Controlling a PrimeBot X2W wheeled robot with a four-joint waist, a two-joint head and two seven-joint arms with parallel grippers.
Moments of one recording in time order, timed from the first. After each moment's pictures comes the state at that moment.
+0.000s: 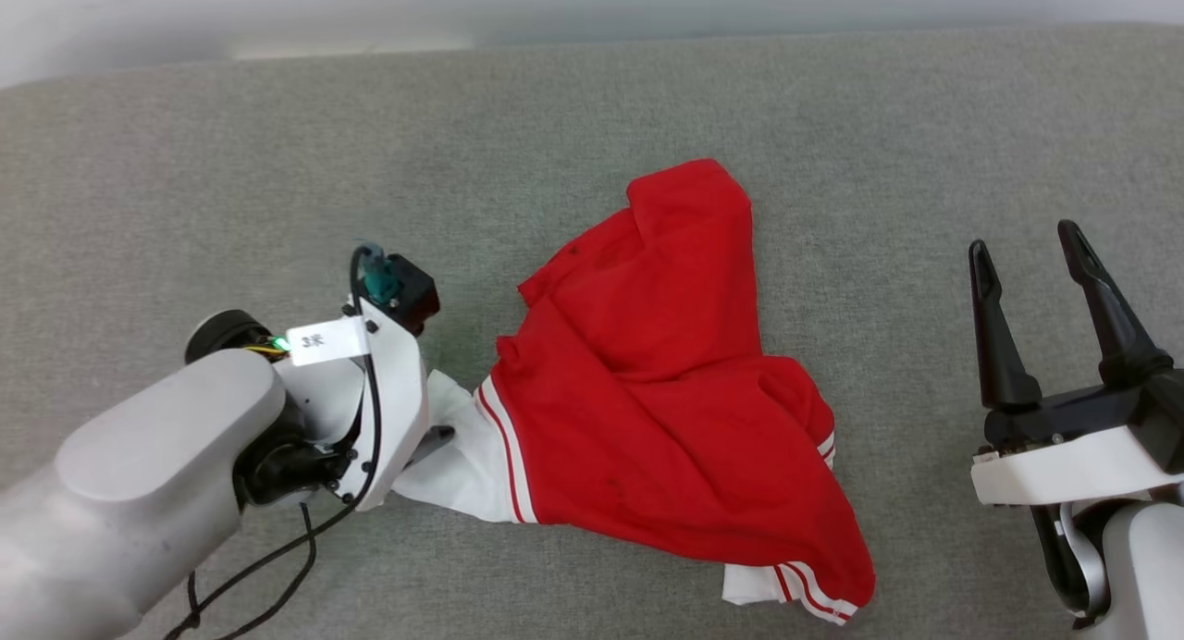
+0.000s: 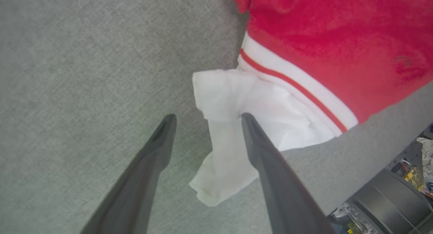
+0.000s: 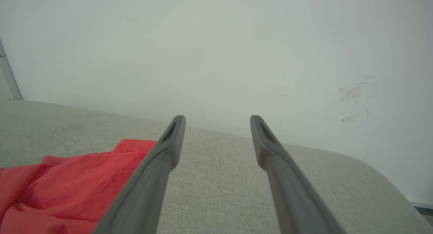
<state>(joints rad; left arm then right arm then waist) -0.94 0.75 -1.22 0.23 -1.09 -0.07 0.65 -0.20 -0.18 0.00 0.00 0.09 0.13 -0.26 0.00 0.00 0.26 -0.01</state>
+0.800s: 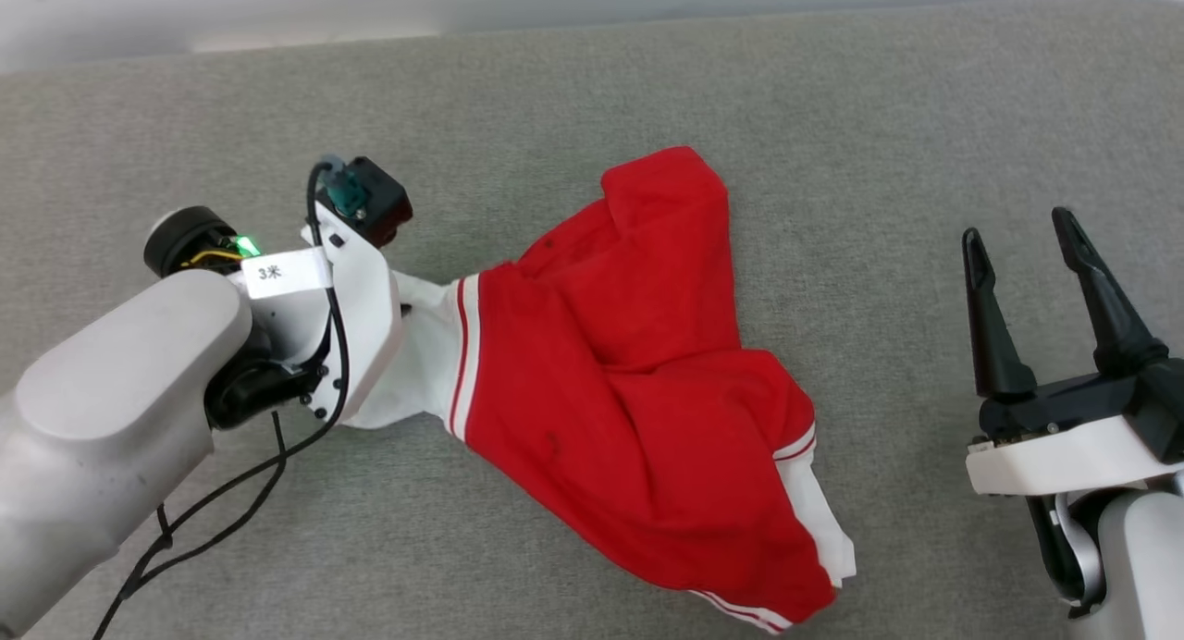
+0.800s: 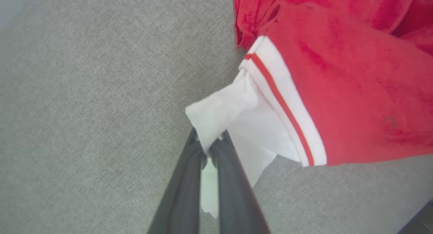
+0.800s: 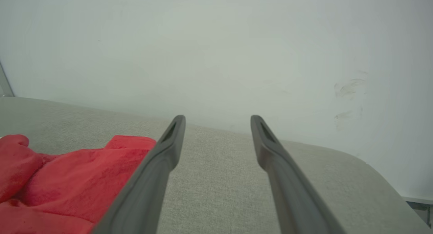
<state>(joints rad) -1.04 0.73 -1.18 0.31 -1.00 -0.12 0.56 -0.22 -0.18 0.01 0.01 0.08 0.13 -0.26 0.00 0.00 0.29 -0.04</state>
